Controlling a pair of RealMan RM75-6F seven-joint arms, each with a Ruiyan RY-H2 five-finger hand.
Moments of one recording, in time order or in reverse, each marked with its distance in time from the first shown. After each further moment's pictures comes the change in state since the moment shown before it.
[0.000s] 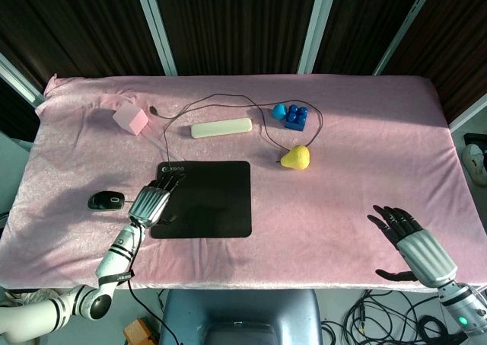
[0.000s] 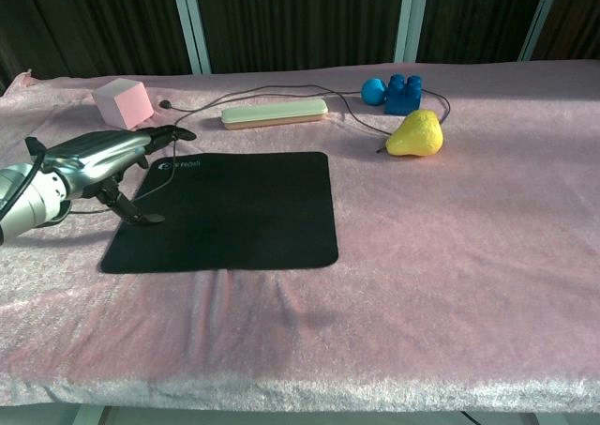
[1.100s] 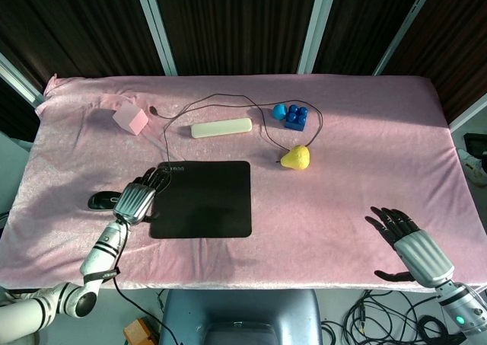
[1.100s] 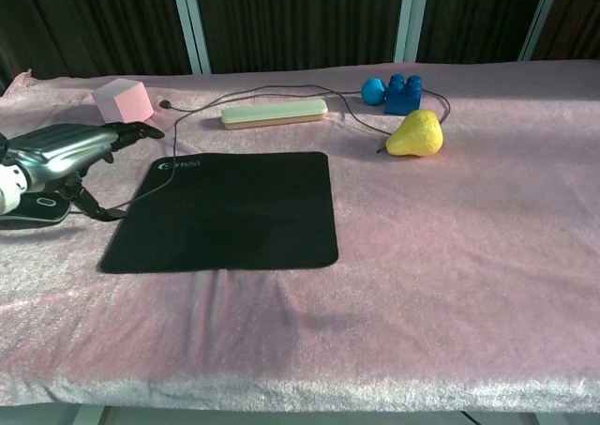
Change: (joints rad) left arm 0.014 0.083 0.034 0.024 0.015 -0.011 0.007; right arm 0.008 0.003 -0.005 -0.013 0.004 -0.028 -0.016
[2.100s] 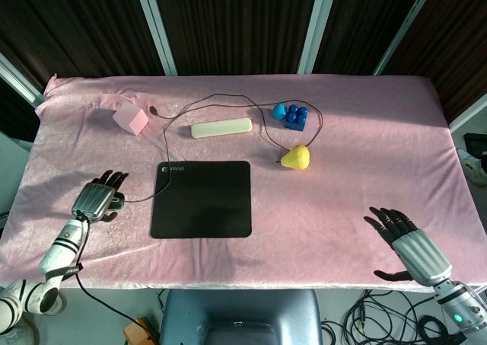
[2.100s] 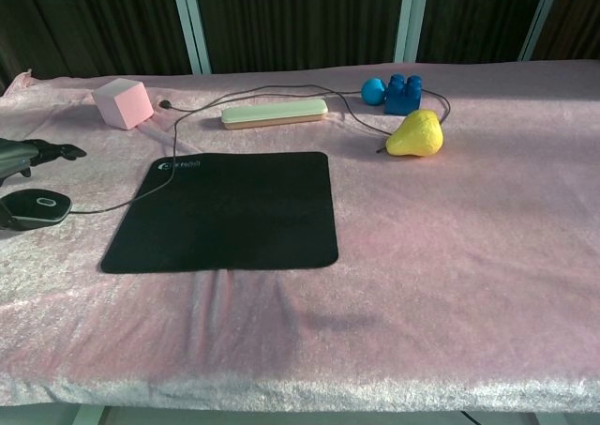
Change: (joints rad) left arm 0.045 0.076 0.070 0.232 0.066 -0.109 -0.197; right arm 0.011 0.005 -0.001 -0.016 0.017 -0.035 -0.017
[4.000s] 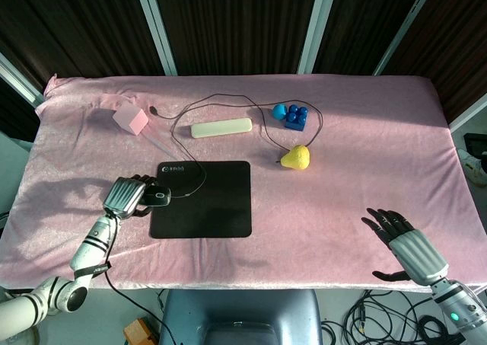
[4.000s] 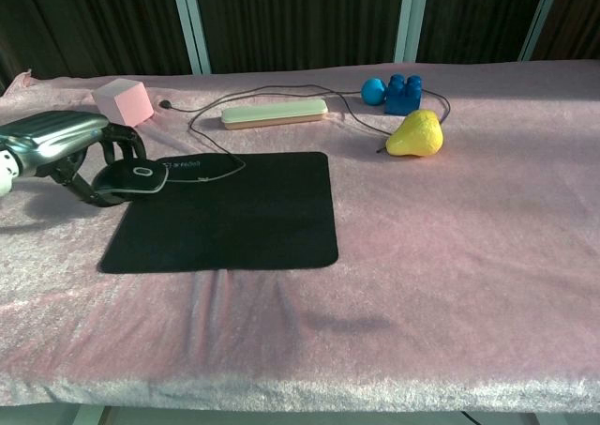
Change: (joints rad) left arm -0.045 -0.076 -0.114 -0.173 -0.003 0.080 0.112; right arm 0.013 0.006 -0.005 -0.015 0.010 -0.038 -0.015
